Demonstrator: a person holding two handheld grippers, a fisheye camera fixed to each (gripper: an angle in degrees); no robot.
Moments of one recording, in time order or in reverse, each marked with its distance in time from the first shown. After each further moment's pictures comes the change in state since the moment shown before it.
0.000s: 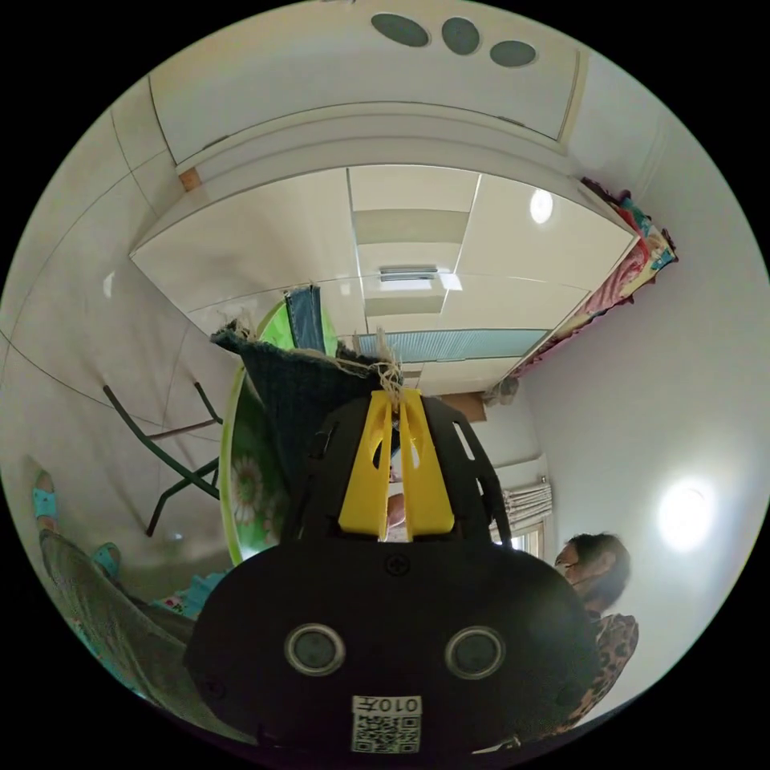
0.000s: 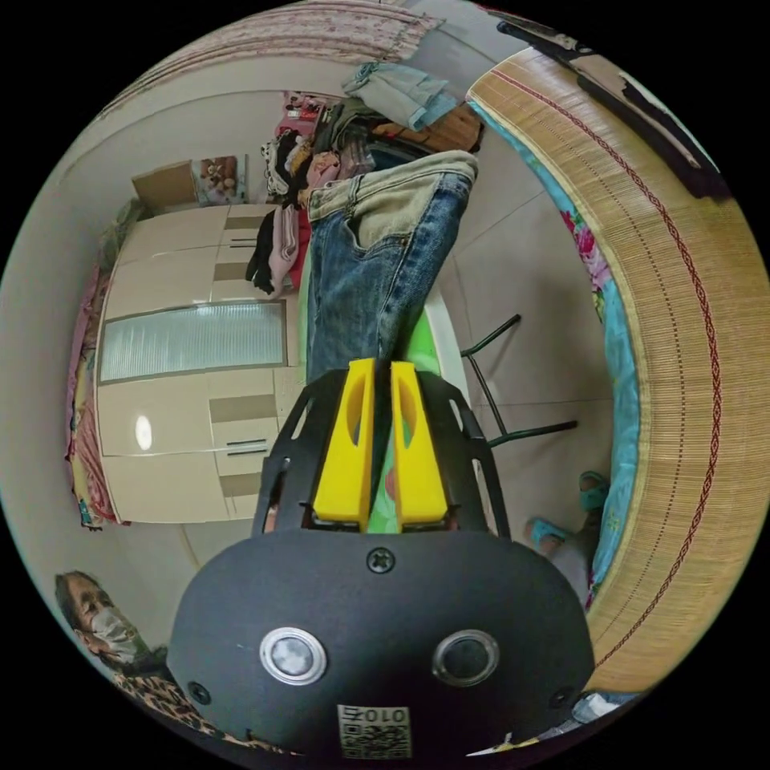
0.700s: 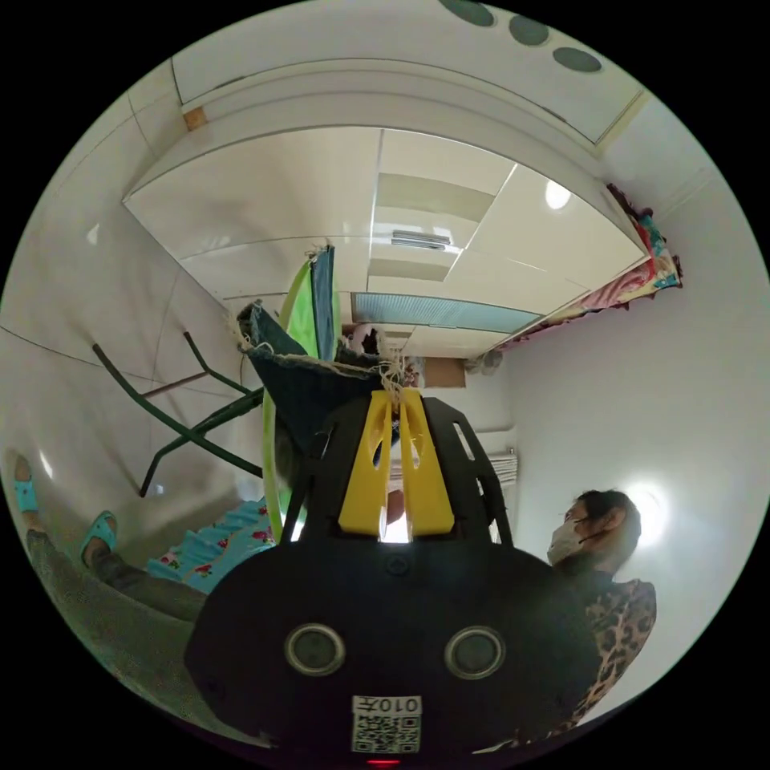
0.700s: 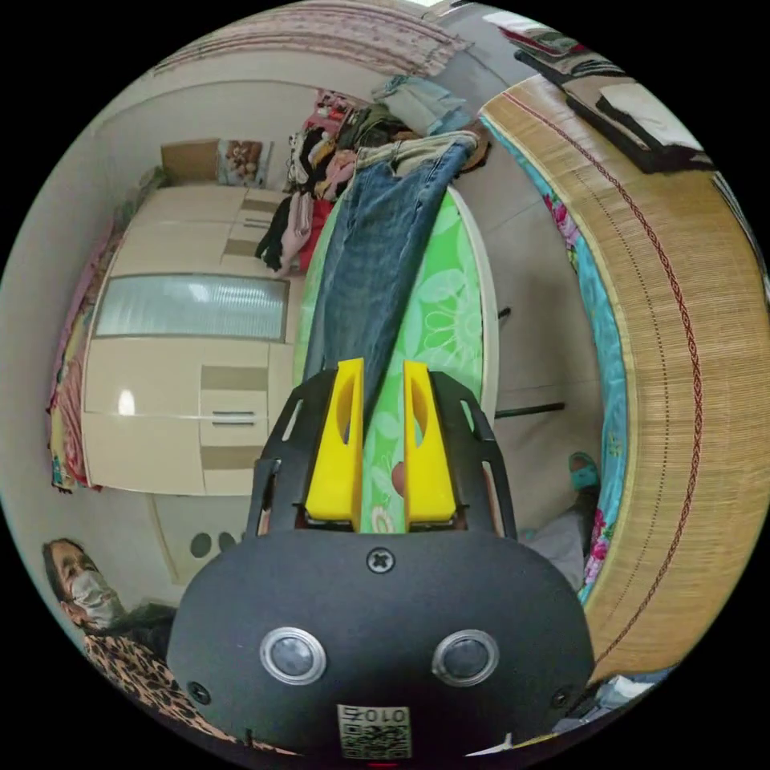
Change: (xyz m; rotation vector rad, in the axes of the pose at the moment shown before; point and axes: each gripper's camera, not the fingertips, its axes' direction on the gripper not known) left arm -0.062 -0.030 -0.039 -0.172 0.076 -0.107; right arm -0.064 0.250 0.092 0.104 -0.015 -0.045
